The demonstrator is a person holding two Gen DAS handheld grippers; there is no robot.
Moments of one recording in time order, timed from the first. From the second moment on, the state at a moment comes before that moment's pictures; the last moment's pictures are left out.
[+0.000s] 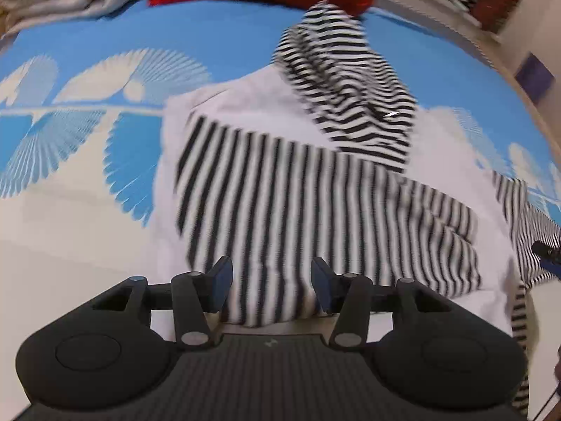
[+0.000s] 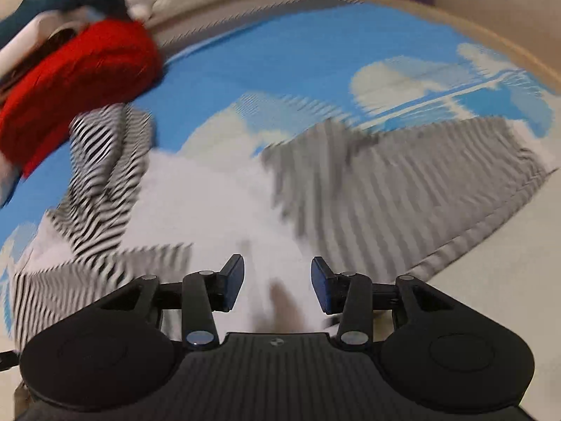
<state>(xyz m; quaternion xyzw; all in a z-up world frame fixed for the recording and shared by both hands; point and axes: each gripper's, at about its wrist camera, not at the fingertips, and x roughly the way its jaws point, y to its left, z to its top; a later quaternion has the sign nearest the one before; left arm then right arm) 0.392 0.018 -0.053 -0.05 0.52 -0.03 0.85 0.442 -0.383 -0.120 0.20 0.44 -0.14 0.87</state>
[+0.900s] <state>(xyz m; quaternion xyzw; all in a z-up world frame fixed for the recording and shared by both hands) 0.390 0.004 -0.057 -0.02 0.52 -0.05 0.85 0.385 -0.614 -0.207 0.41 0.28 -0.35 0.79</state>
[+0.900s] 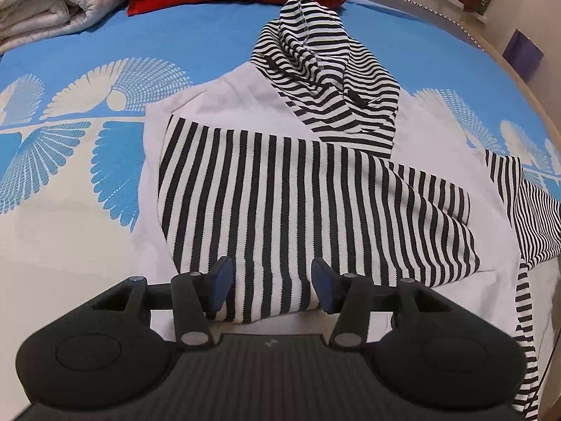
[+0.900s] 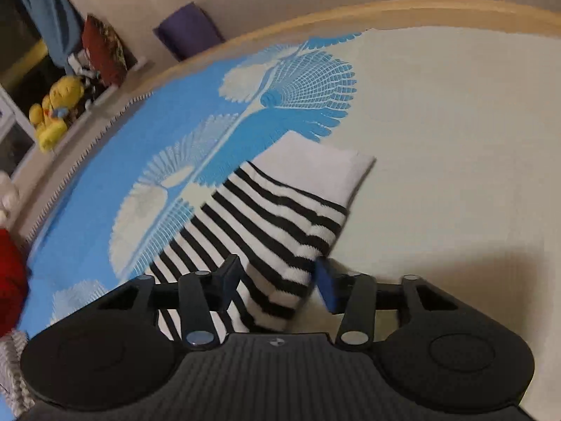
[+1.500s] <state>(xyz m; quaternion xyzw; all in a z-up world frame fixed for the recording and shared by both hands) 0.396 0.043 -0.042 -0.08 0.51 -0.03 0.85 0.443 -0.498 -0.087 0.15 0.23 -0.30 0.91</state>
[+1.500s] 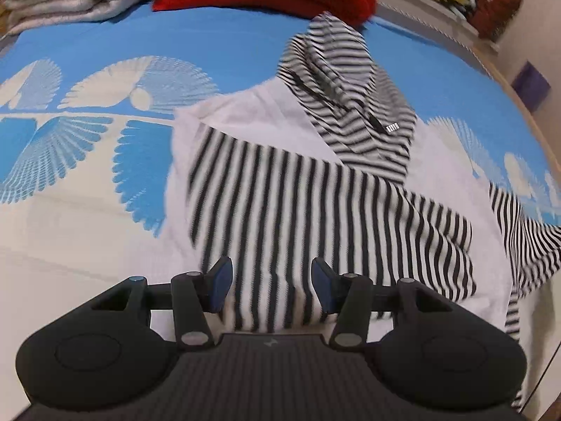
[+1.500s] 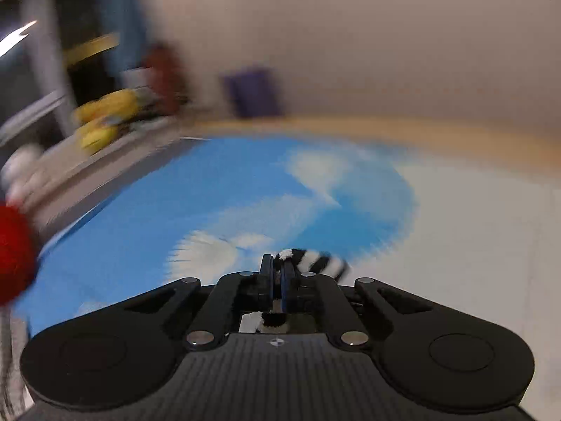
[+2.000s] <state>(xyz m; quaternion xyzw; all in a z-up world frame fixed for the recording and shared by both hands) 0.399 0.134 -0.015 -0.19 0.49 0.02 0.85 0.421 -0.107 -0.091 -0.10 0.41 0.29 0.86</state>
